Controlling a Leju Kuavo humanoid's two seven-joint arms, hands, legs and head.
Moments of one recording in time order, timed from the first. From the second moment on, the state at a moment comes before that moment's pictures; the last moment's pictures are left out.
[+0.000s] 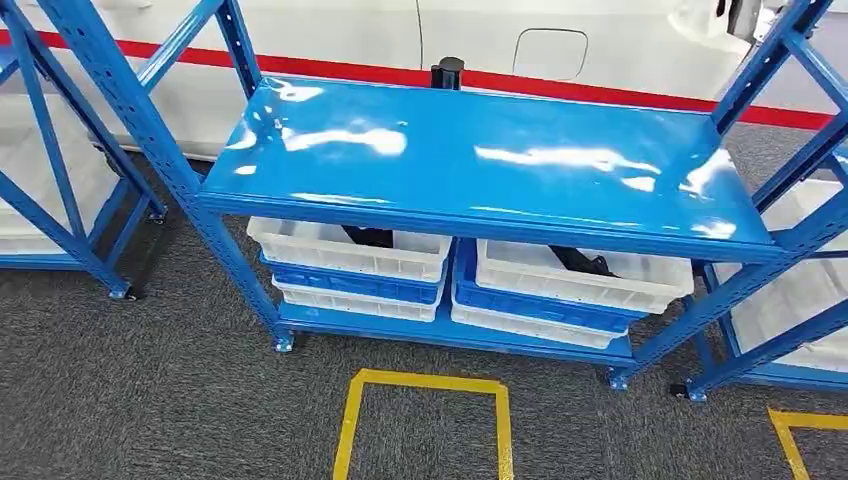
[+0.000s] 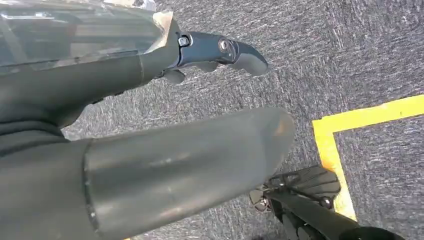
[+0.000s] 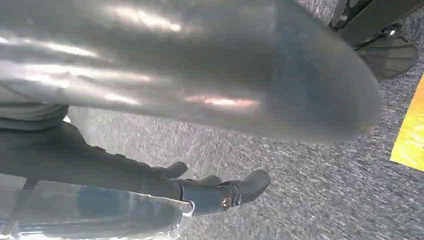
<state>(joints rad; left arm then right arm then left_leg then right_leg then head) -0.01 0.03 -0.38 -0.18 0.20 0.25 -0.25 -0.01 -0.07 0.53 -0.18 -0.26 -0.21 0.02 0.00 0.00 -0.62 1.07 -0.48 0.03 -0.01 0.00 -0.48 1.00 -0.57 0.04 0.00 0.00</state>
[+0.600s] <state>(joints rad) -0.02 0.03 -0.40 -0.18 0.20 0.27 -0.22 -0.01 -0.07 0.54 -0.18 -0.27 -0.21 0.03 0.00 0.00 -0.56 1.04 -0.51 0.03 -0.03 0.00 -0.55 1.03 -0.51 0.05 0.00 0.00</state>
